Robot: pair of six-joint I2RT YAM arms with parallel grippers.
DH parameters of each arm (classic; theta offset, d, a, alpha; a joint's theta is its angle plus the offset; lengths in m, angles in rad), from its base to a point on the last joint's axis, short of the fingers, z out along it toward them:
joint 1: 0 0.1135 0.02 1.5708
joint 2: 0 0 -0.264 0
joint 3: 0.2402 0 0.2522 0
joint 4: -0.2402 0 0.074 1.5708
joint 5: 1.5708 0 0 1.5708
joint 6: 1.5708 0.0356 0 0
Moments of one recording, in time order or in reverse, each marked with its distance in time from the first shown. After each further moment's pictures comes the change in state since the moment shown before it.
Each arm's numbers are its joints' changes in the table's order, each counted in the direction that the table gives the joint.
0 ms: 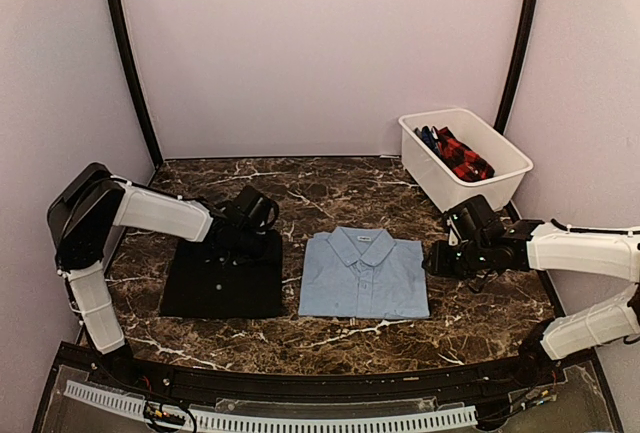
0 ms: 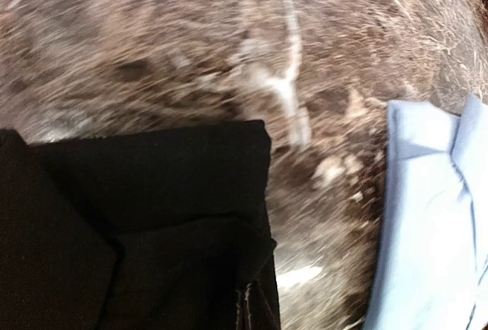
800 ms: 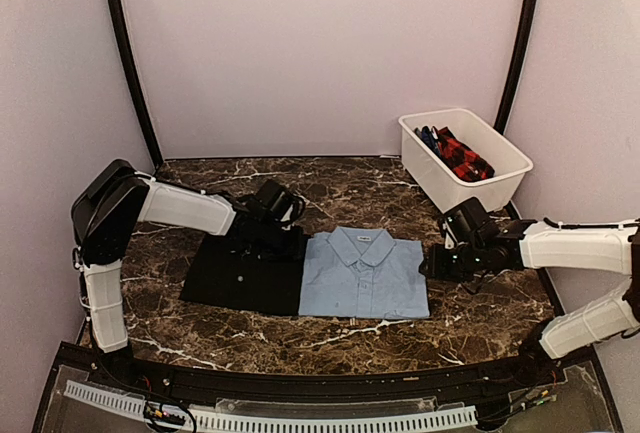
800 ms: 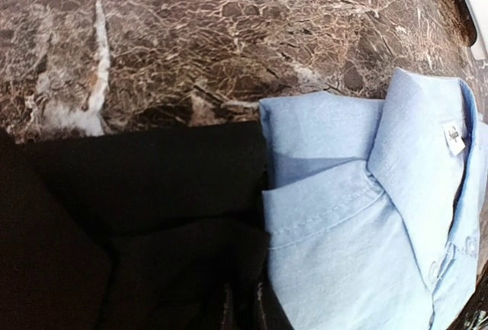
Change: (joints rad) left arm -0.047 -0.158 0.207 -0.009 0.143 0.044; right arm 0.000 -0.051 0.002 0.008 -0.023 -0.002
